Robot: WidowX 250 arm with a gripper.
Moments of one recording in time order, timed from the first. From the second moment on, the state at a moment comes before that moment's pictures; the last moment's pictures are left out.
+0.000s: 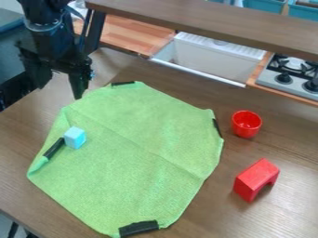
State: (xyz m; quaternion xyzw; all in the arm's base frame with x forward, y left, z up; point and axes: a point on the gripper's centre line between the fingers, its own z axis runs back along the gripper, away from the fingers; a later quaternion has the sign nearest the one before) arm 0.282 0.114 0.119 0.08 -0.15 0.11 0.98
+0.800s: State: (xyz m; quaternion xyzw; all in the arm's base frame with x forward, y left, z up) arm 0.281 0.122 0.070 0.11 -0.14 0.09 0.98
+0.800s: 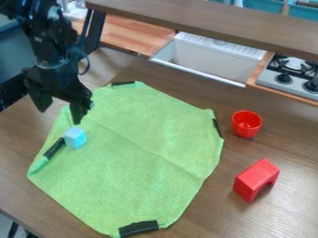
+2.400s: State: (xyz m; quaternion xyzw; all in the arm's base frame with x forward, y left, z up) arm 0.290 0.122 0.014 0.07 -0.14 0.05 0.99
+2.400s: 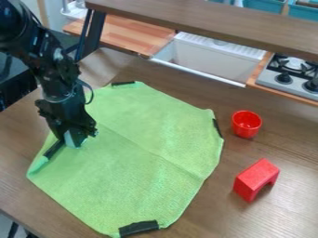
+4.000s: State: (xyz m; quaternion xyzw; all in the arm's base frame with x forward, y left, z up) arm 0.225 -0.082 0.040 0.06 -0.16 -0.11 0.98
